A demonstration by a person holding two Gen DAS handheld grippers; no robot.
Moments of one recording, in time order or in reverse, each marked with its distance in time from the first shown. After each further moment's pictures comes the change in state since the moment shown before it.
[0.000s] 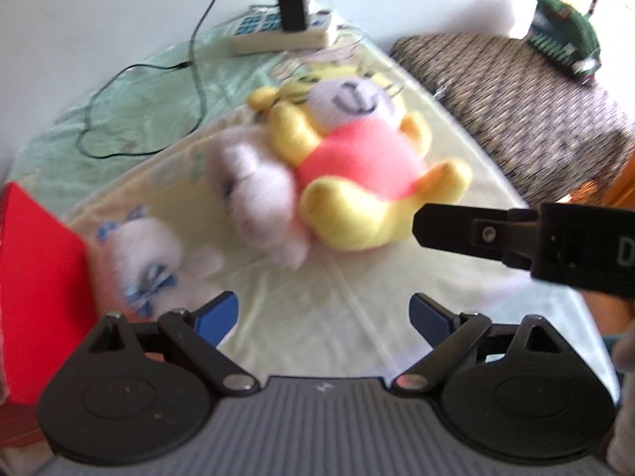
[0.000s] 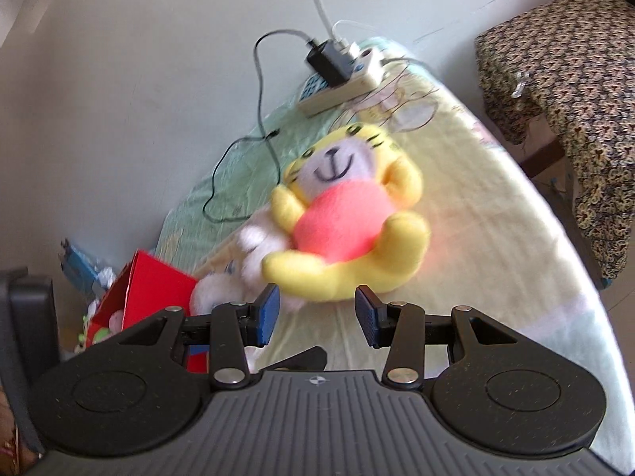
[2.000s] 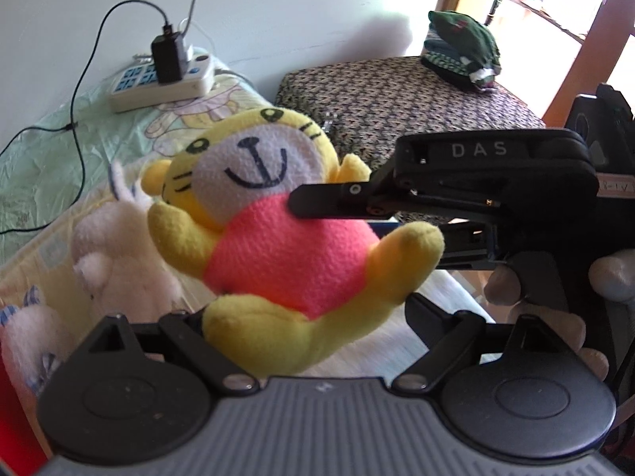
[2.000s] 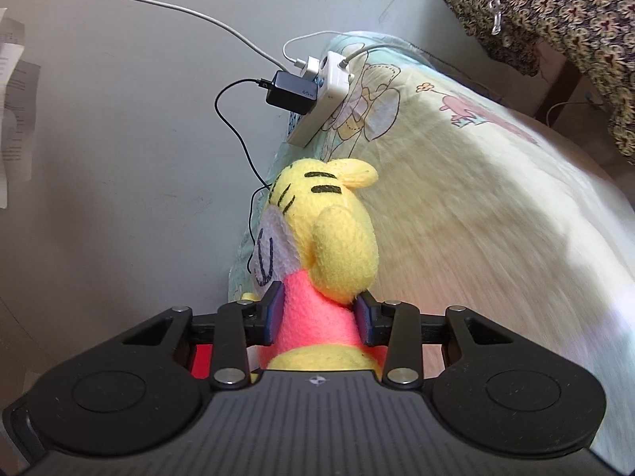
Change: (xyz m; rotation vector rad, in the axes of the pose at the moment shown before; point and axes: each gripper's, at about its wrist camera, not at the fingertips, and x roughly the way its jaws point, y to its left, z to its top) left arm 0.005 -0.049 0.011 0.155 -0.109 -0.257; right arm 0.008 -0.084 0.021 0.349 -0.006 0.251
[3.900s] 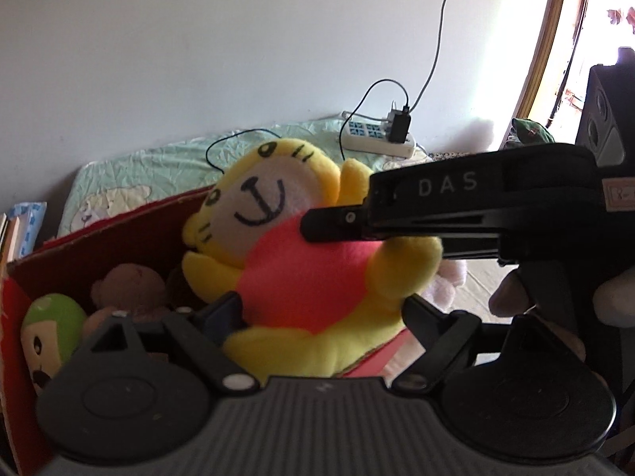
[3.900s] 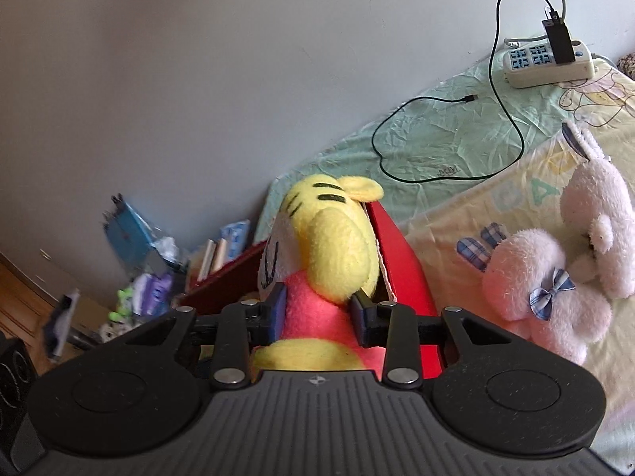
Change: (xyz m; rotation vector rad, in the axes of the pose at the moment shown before) left arm -0.206 0.263 -0.146 -0.167 -0.258 0.124; right arm 0.184 0.250 -0.220 -0.513 0.015 -0.169
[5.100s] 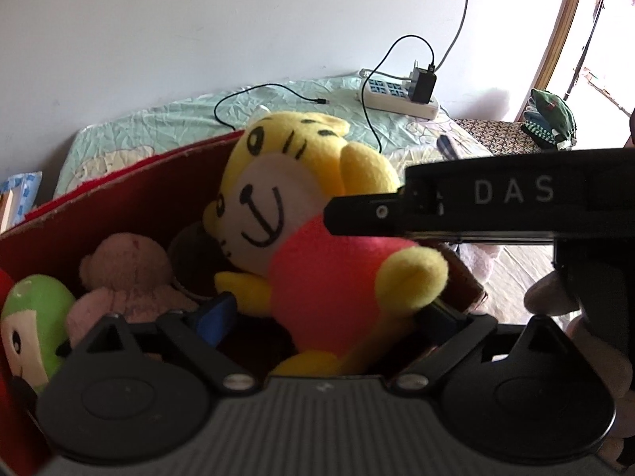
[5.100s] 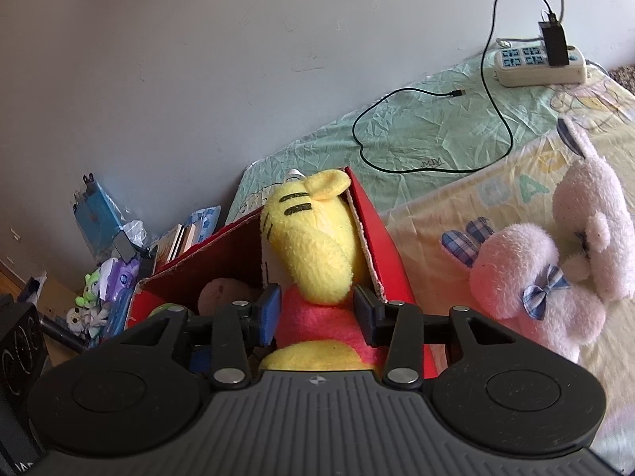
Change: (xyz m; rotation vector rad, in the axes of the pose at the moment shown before) left arm 0.036 0.020 -0.006 -0.012 0.113 0.021; right arm 0.020 0.003 -0.007 -0.032 0.016 -0.077
